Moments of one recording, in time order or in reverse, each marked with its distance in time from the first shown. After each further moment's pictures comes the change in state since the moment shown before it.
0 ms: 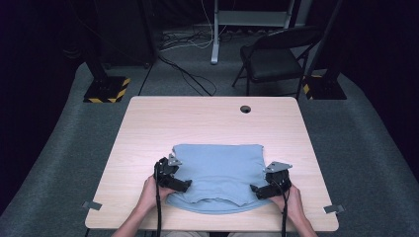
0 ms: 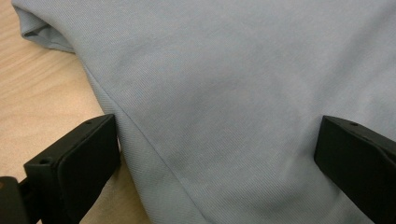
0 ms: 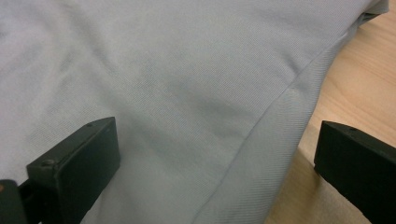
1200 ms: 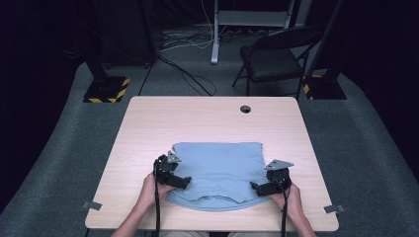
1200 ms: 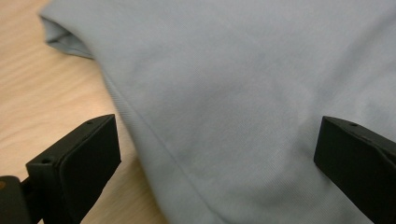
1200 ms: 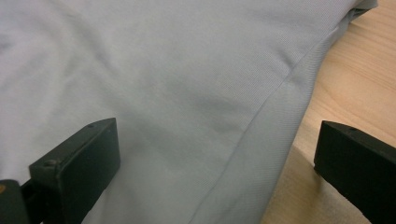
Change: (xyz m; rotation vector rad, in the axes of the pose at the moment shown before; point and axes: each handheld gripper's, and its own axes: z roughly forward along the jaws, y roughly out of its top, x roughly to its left) left arm 0.005 0.005 -0.011 -0.035 0.029 -0.020; right arm -0.005 0.000 0.000 -0.037 0.007 0.046
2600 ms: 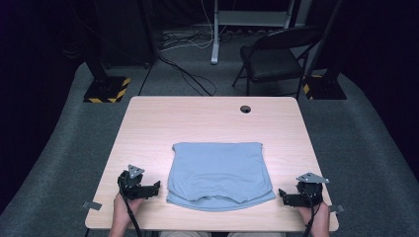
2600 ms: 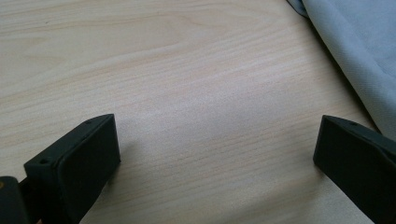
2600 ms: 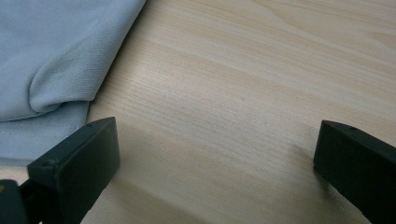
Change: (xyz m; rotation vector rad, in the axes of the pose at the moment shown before) left arm 0.041 -0.082 -0.042 -0.082 0.231 -0.256; right arm -0.033 -0.059 -0.060 0.010 -0.219 0.181
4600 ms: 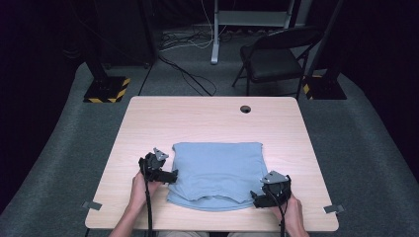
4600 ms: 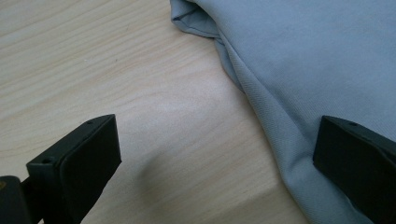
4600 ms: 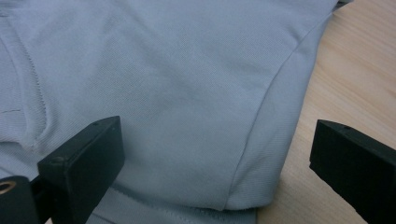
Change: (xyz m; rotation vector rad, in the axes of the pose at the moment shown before) left arm -0.041 0.060 0.041 0.064 -0.021 0.199; right arm 0.088 0.034 0.020 0.021 0.041 -0.262
